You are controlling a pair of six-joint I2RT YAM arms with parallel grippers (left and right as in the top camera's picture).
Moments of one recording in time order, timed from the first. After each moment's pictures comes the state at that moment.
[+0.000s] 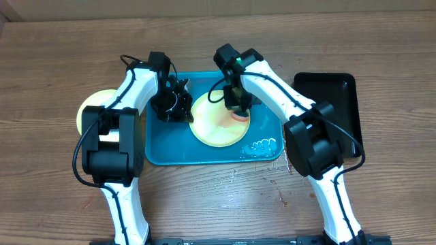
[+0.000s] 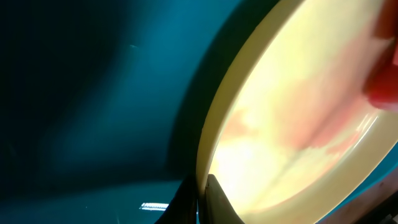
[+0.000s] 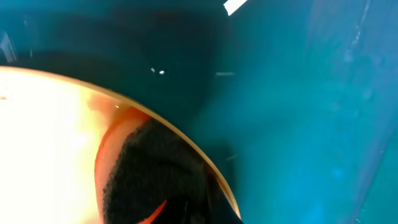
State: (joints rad) left arm -0.10 2.17 1.54 -1.01 0.46 -0.01; right arm 0.54 2.39 2.06 -1.21 0.07 0.47
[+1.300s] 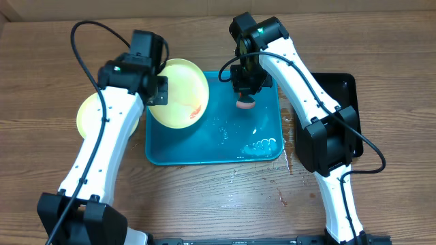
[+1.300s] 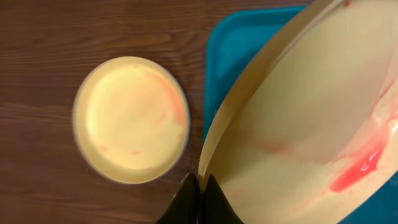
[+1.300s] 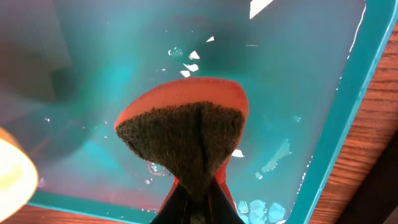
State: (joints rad) left arm -0.22 1.64 1.54 -1.10 -0.36 -0.18; right arm 0.46 2.37 2.35 -1.50 -0.13 0.36
